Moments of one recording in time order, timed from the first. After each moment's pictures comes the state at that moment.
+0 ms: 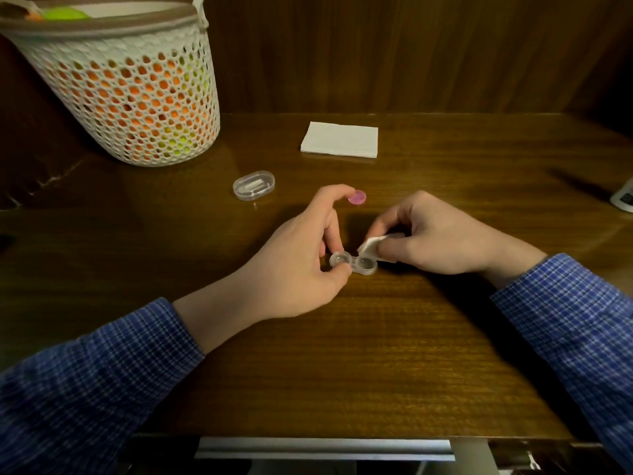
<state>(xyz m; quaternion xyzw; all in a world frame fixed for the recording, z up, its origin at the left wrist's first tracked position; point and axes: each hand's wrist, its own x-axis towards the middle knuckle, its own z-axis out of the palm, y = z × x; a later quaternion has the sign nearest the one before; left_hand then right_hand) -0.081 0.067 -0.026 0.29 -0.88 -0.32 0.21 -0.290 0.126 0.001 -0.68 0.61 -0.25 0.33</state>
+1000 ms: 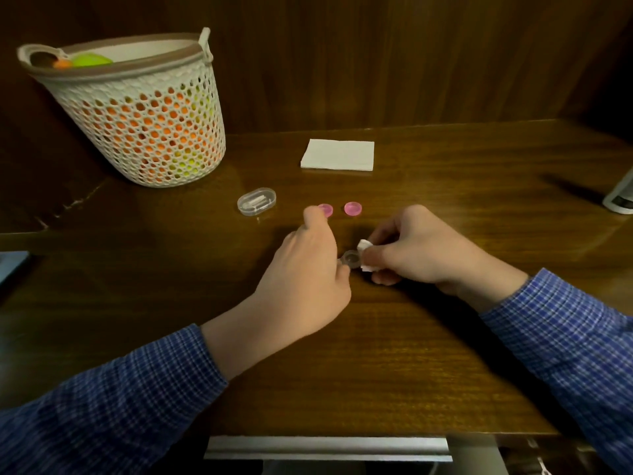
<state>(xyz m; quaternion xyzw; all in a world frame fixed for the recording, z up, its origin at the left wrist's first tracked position) -0.100 0.092 -0.018 0.45 -0.85 -0.19 0.18 -0.268 0.132 0.002 -0.48 0.73 -0.31 0.38</state>
